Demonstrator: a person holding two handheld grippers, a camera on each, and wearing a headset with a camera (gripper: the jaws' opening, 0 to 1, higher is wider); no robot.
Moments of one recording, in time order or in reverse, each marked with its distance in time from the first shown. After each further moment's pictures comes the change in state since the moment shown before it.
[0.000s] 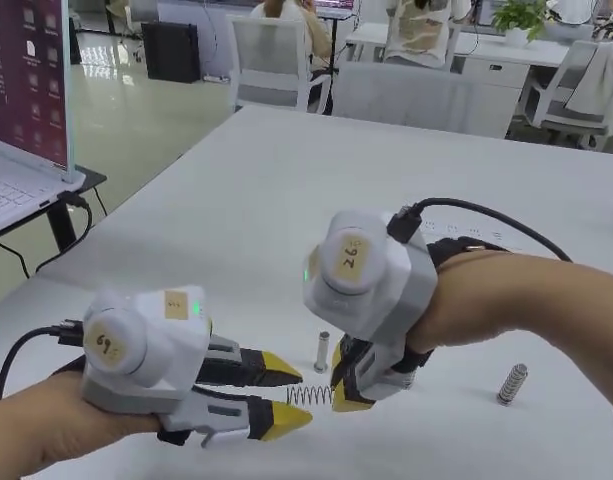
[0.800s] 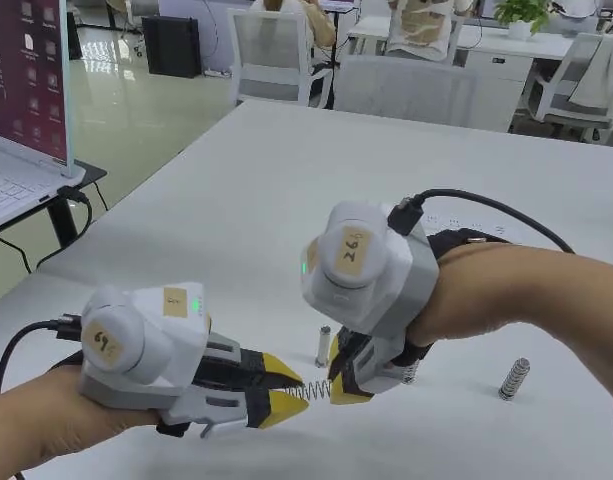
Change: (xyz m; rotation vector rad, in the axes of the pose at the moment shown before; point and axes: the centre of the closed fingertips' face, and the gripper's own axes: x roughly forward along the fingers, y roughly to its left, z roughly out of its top) left arm 0.000 -0.005 -0.002 0.025 0.019 -0.010; right arm -0.002 0.000 0.004 -0.019 -0.014 -0.011
